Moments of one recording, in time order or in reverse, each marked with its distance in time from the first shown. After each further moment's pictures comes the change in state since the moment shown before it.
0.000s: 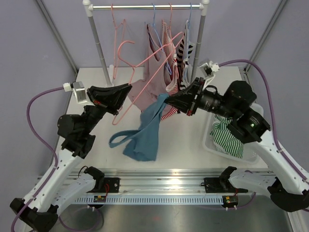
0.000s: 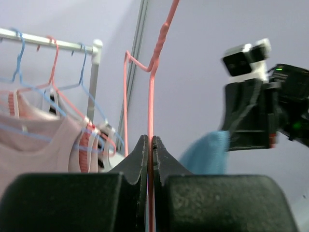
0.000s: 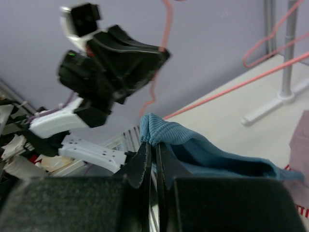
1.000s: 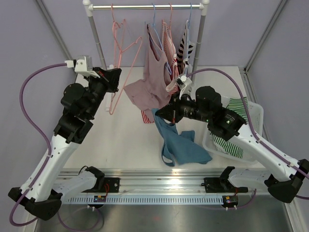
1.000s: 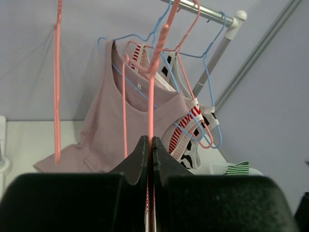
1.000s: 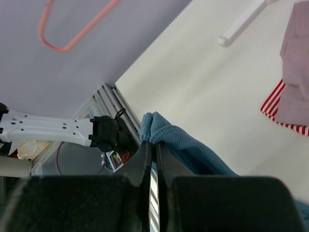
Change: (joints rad) left arm -0.022 0.206 0.376 -0.576 -0.491 0.125; right arm 0.089 0.079 -0.166 -0.105 0.156 0.032
